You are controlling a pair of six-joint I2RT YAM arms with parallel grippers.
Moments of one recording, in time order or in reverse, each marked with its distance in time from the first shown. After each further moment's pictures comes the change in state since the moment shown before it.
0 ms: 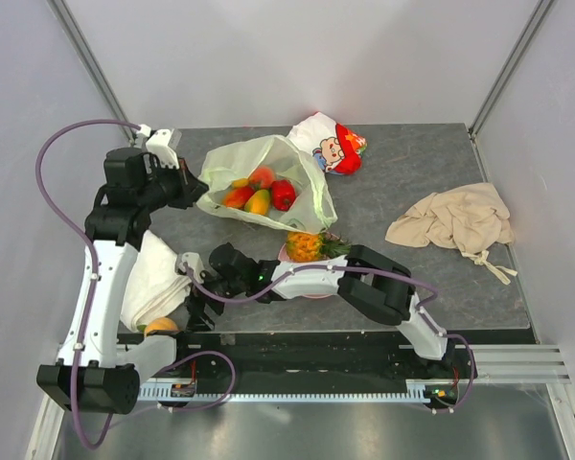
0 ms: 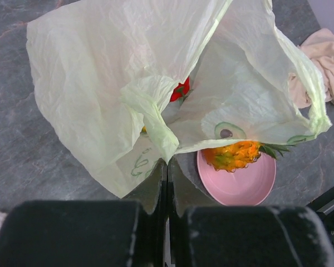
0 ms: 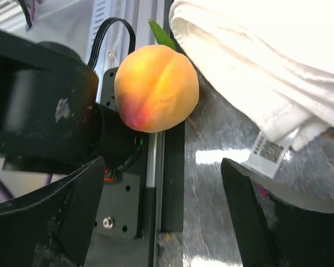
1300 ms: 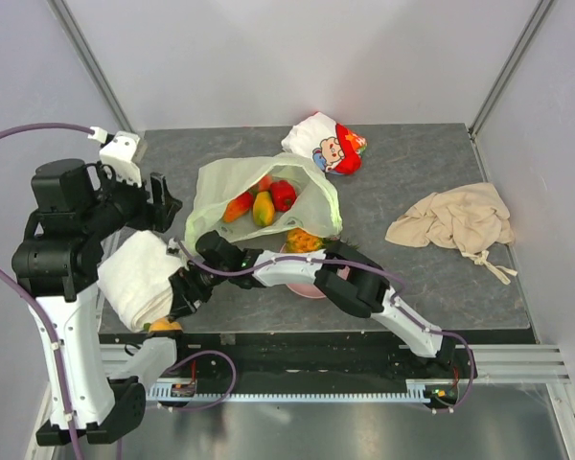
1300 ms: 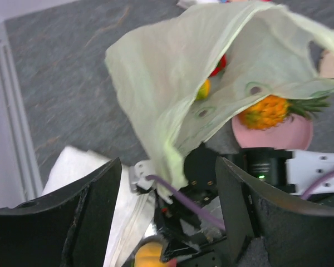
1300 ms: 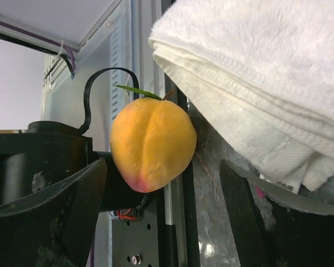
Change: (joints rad) left arm 0.087 -0.097 0.477 -0.596 -0.112 0.270; right arm -0.048 0.222 0.306 -0.076 -0.127 0.333
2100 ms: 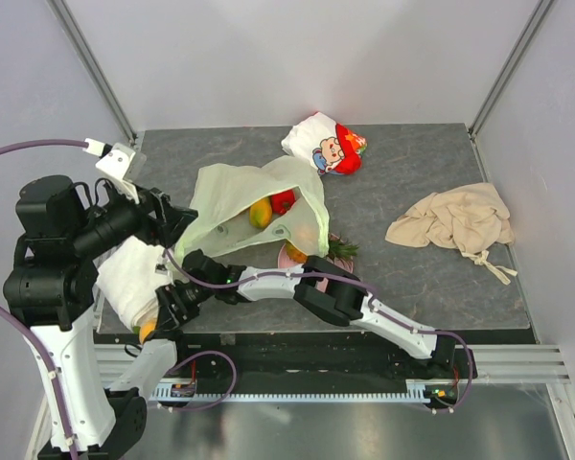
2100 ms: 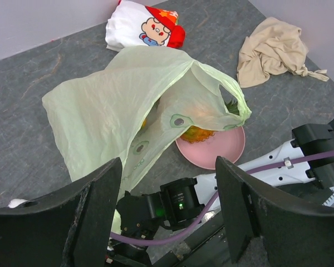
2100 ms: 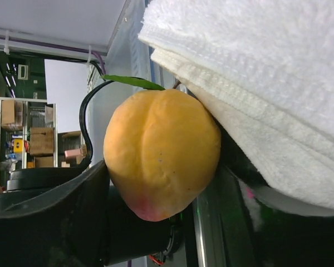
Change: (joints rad) left arm 0.000 -0.064 -0.003 0.062 0.303 -0.048; right arm 0.067 0.232 0.202 0.082 -0.074 0.336
